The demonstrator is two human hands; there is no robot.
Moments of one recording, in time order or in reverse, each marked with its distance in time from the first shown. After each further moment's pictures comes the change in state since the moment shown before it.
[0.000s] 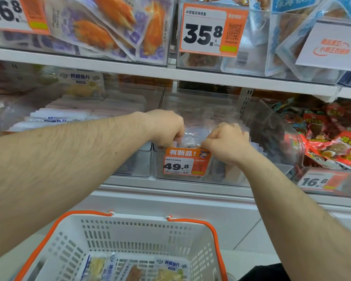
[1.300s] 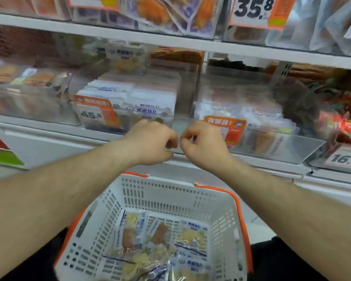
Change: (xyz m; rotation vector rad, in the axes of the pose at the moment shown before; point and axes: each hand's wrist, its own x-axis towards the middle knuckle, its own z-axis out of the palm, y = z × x) left_hand -0.157 0.005 0.072 -0.196 0.150 -0.200; right_hand -0.079 -0.088 0.083 0.325 0.174 -0.500
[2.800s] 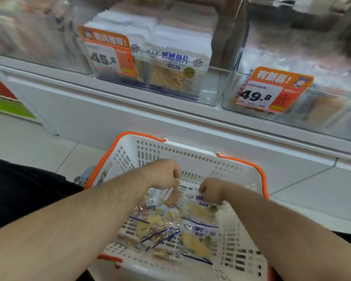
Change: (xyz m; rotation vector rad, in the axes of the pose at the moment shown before) left_hand -0.039 -0.015 0.181 -0.623 -0.571 -0.311; right_hand -0.129 0.098 0.140 -0.210 -1.257 0.547
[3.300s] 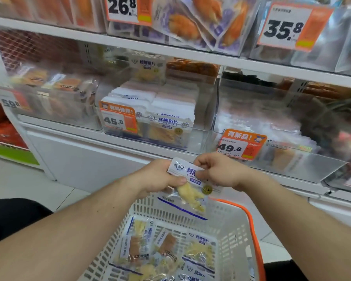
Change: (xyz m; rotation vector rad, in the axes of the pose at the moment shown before) left_hand -0.051 0.048 -0.080 -0.718 0.205 0.217; right_hand -0.145 -0.056 -0.148 0.505 0.384 -0.384
